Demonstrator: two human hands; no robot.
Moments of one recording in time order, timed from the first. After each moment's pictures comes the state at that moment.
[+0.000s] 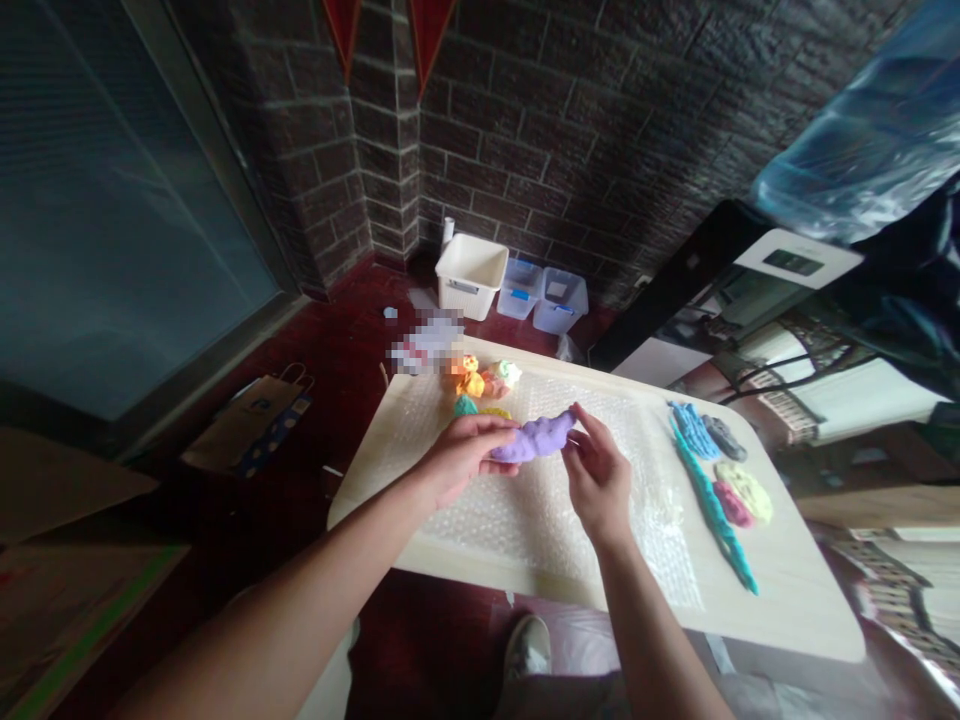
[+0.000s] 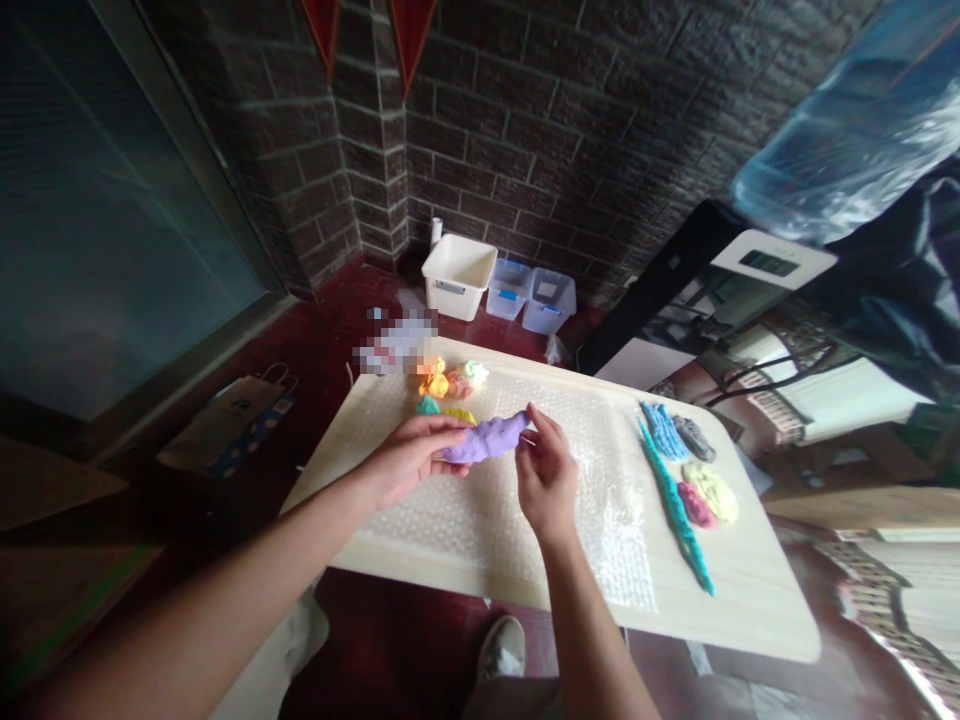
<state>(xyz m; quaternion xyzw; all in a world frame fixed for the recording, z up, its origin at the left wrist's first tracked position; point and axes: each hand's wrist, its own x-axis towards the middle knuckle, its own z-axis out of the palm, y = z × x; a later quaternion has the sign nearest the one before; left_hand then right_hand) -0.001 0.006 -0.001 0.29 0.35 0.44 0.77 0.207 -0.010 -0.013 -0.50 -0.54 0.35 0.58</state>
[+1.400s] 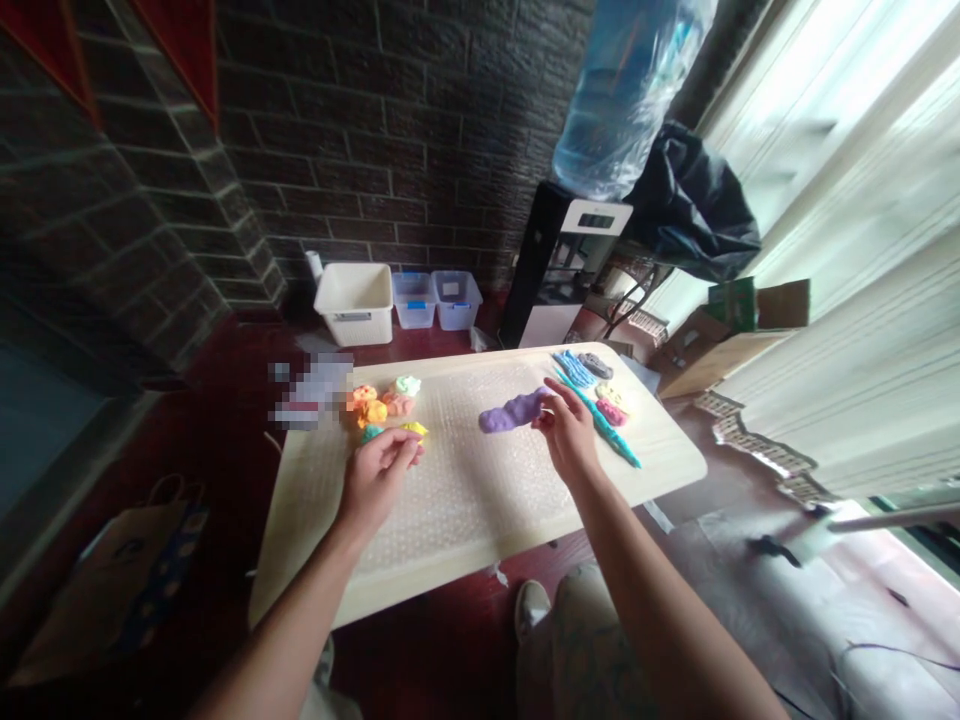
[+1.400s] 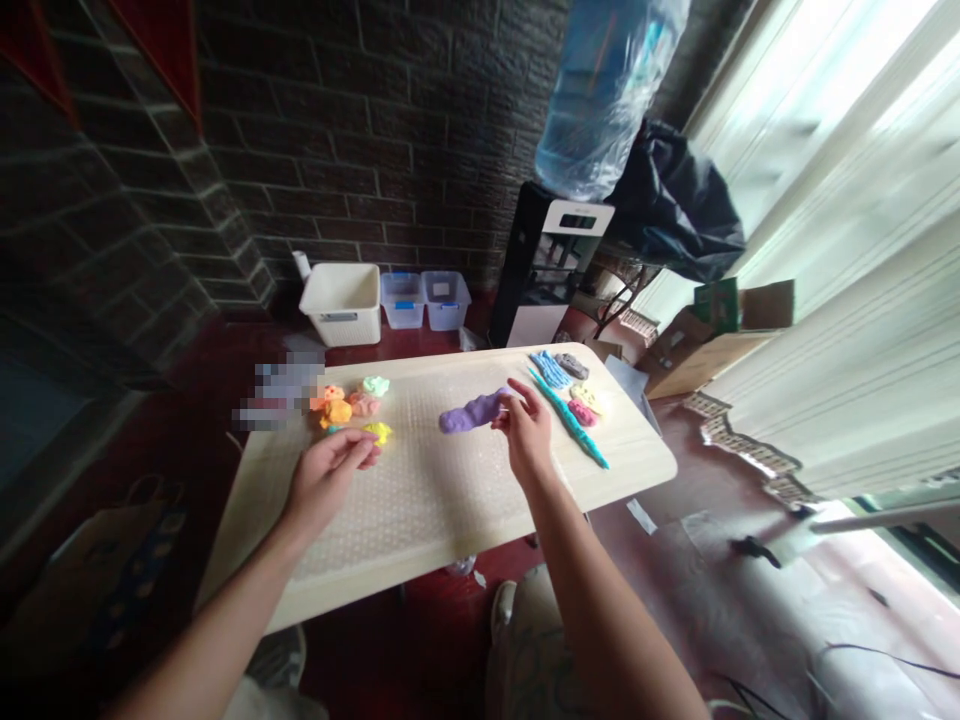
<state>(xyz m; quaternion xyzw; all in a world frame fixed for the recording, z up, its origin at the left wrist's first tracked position) -0.003 0.007 -0.011 0.55 0.44 0.47 0.53 0.277 -0.024 0.020 -0.52 -0.25 0.38 0.72</state>
